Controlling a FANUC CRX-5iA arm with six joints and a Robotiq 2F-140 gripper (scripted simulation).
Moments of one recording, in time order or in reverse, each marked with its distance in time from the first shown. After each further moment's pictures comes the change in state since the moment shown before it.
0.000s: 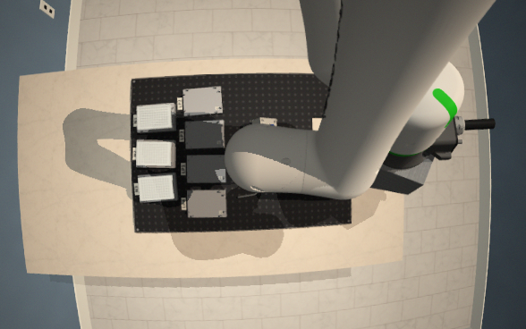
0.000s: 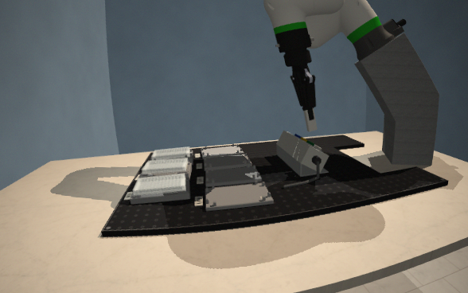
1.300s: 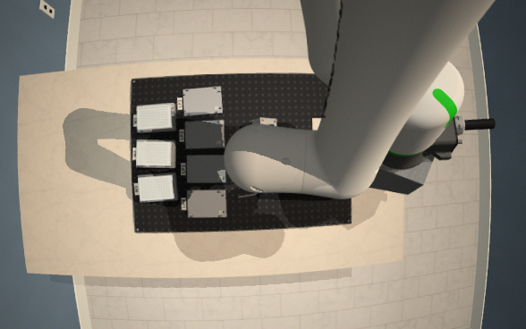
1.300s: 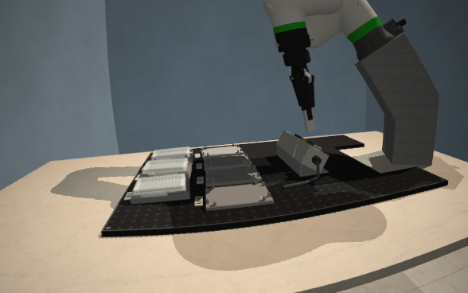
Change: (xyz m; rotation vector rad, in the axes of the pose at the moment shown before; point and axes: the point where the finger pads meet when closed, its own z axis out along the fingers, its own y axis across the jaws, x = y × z) arm 0.004 -0.001 -0.001 0.001 0.010 0.000
